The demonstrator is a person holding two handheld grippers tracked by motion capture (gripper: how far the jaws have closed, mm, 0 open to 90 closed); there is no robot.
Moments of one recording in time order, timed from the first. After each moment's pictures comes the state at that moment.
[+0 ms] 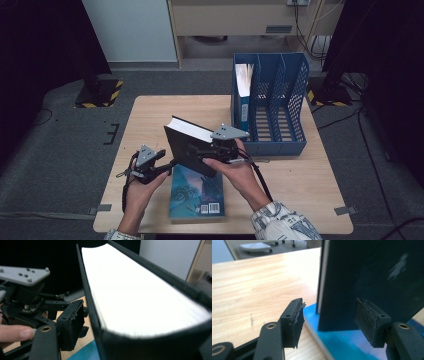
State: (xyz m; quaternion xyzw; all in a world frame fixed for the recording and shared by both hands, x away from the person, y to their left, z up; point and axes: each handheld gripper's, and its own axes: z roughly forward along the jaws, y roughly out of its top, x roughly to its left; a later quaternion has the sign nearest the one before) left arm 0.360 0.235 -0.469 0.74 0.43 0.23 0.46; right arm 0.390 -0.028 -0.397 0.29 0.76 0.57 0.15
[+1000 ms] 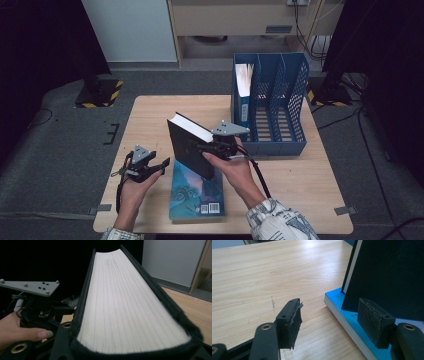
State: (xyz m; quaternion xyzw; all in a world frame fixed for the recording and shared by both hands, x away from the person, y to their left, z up) left arm 0.370 0.256 -0.483 0.74 0.47 0.24 0.42; right arm 0.399 -0.027 -0.394 0.30 0.75 0.58 0.12
